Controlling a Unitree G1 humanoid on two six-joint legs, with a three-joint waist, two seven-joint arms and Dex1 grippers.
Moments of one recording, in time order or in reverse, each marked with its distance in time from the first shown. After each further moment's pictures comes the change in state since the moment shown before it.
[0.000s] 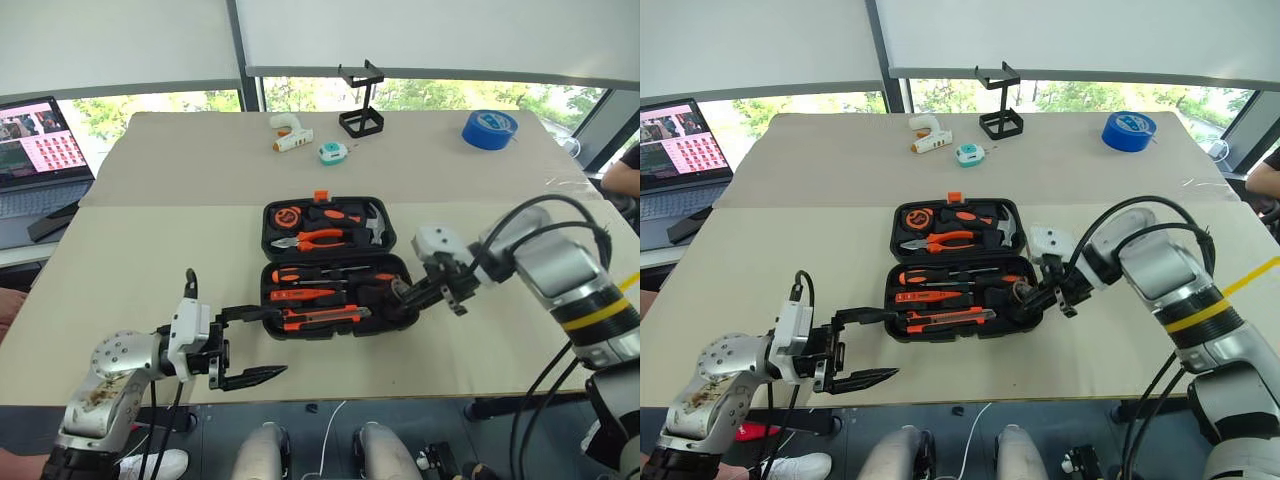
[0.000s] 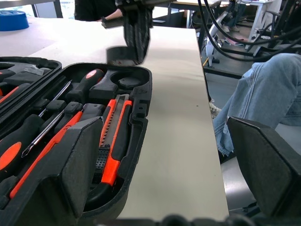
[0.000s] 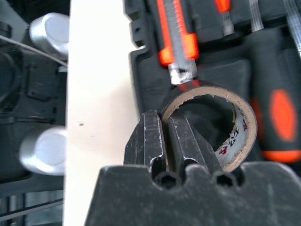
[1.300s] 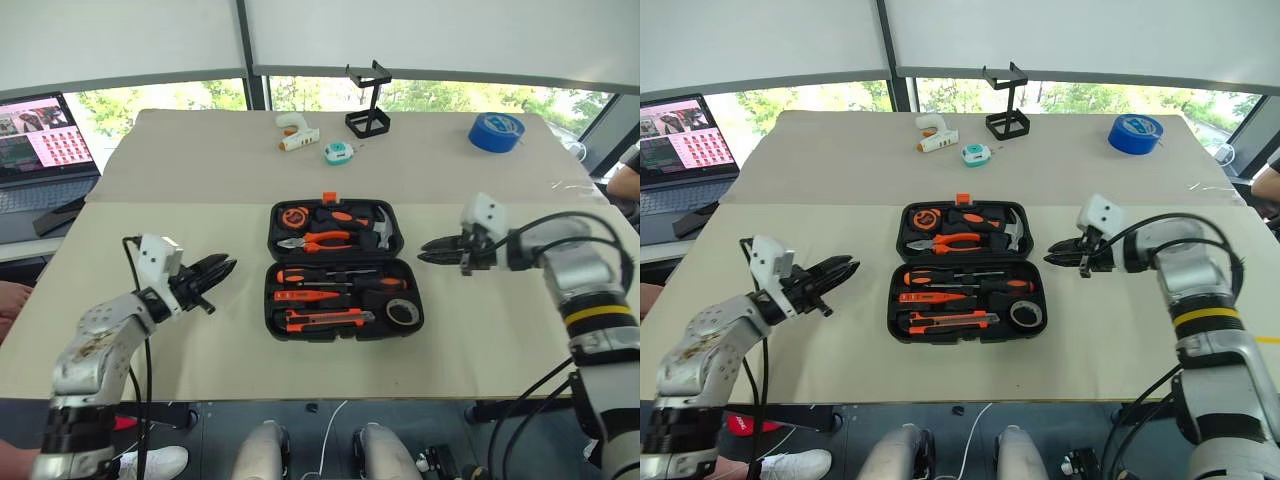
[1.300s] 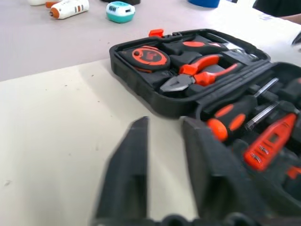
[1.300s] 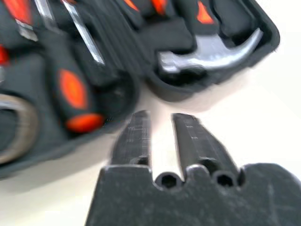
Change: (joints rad) left arm -0.293 -0.075 0.087 0.240 0.060 0.330 0.544; right arm -0.001 0.173 -0.279 0.692 -0.131 -0.674 -0.421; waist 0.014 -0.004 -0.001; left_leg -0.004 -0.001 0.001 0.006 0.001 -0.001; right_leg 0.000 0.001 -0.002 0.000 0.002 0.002
